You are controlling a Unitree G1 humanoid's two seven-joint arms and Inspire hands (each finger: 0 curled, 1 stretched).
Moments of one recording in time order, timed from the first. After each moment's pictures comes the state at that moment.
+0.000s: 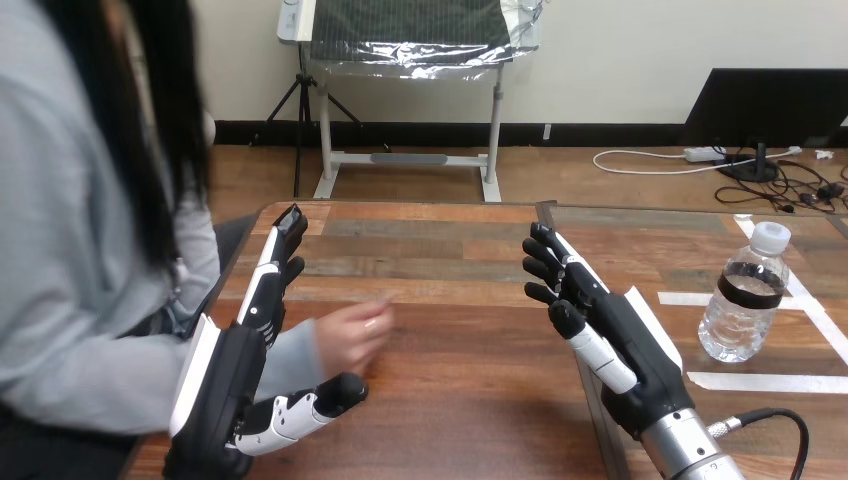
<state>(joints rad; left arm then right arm) 0.08 0.20 -0.02 0.52 0.04 -1.07 -0.09 -0.31 -0.16 -0.11 1.06 0.12 -0.92 0.50</state>
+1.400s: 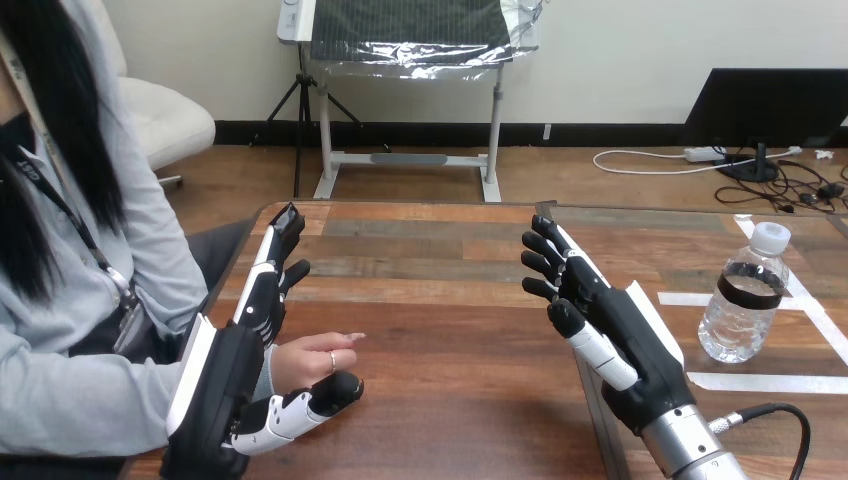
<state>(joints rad) 0.08 0.19 -0.01 0.52 0.01 -1.07 -0.12 -0.31 -0.16 -0.11 1.05 0.12 -0.93 0.50</state>
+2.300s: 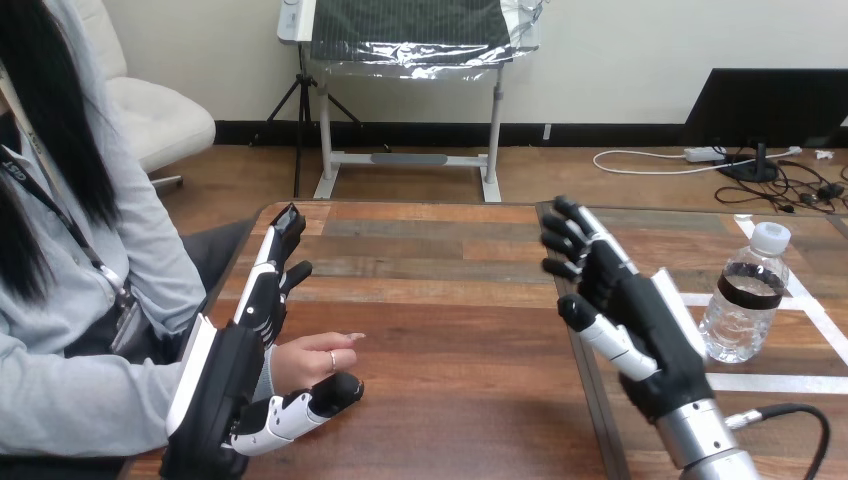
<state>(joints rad) 0.08 0.19 -0.01 0.52 0.00 -1.07 -0.14 -0.31 -0.16 -0.14 1.04 0.15 -1.00 0.45</state>
